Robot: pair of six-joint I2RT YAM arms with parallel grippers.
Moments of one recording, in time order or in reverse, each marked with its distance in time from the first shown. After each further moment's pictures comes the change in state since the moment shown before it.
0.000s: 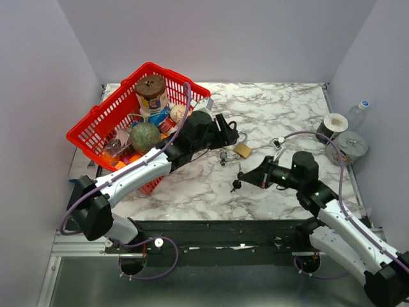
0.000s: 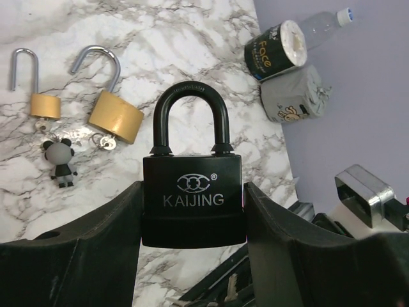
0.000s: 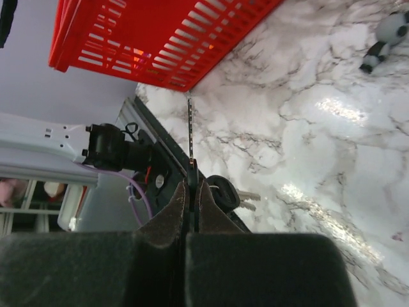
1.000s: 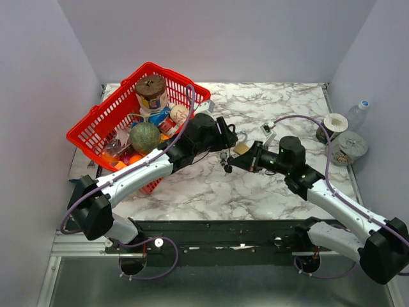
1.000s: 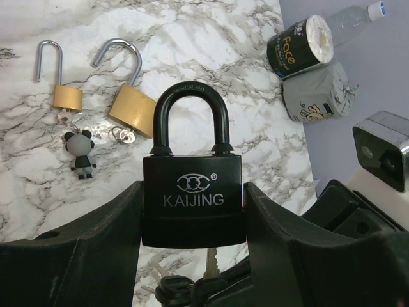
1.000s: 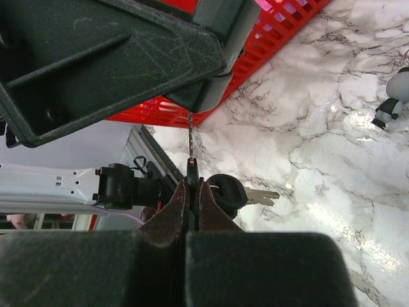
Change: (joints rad) left arm -0.024 0.006 -0.005 -0.047 -0.068 0.018; right arm 0.104 0.325 0.148 0.198 0.118 0.088
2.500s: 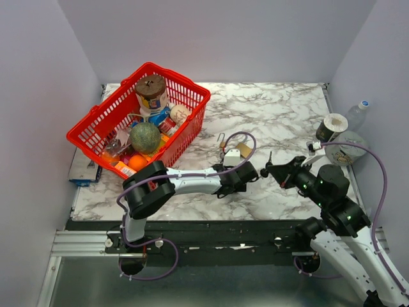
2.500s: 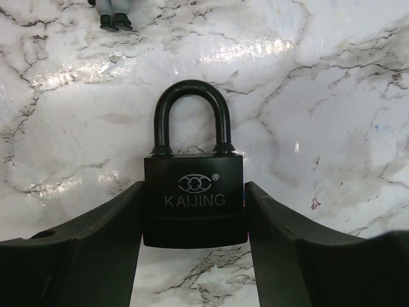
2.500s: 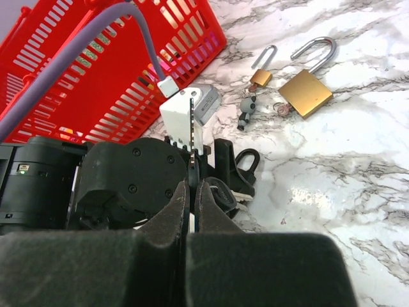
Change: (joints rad) left arm -0.318 0.452 0.045 -0.252 -0.367 -0.127; right arm -0.021 -0.604 0.029 -0.596 0.423 -0.219
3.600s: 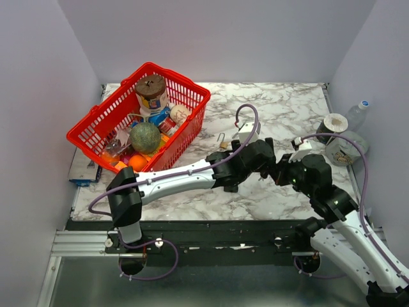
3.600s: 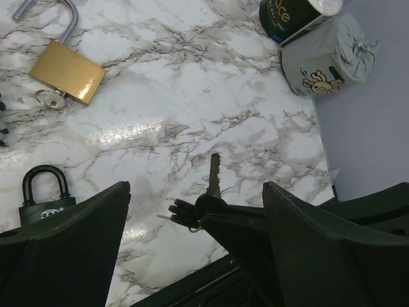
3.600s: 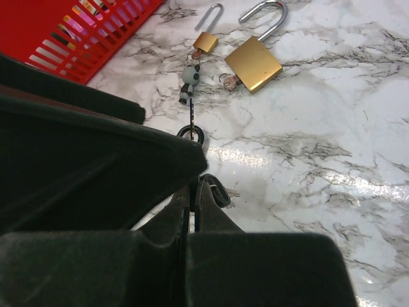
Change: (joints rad) left arm -0.063 -0.178 0.284 0.051 -0.051 0.035; right arm 0.000 0.171 -0.002 -0.027 0.076 -0.163
